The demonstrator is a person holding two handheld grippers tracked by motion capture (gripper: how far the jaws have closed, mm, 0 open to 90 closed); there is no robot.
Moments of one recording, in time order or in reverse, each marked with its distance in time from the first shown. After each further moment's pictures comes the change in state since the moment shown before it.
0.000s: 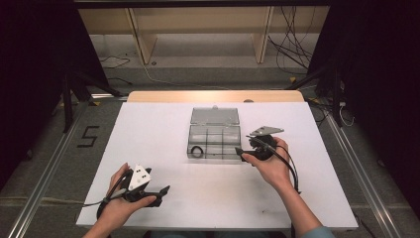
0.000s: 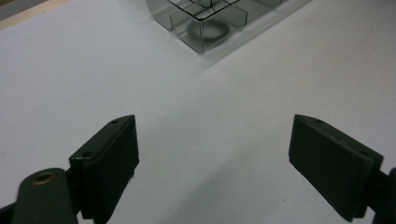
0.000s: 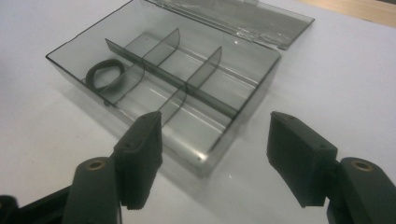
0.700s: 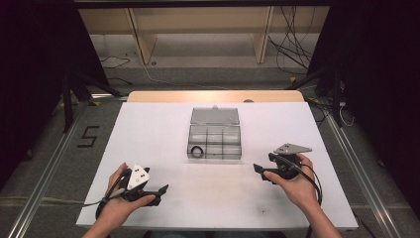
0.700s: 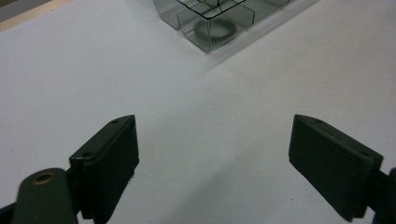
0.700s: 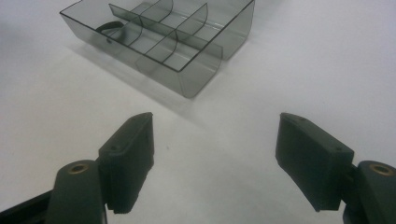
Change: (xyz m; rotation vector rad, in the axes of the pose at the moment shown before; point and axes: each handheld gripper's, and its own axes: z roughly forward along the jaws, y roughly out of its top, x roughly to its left) left arm 0.003 -0.001 -0.001 -0.001 0.016 -0.011; right arm -0.019 -0.056 -0.048 -0.017 0.029 0.021
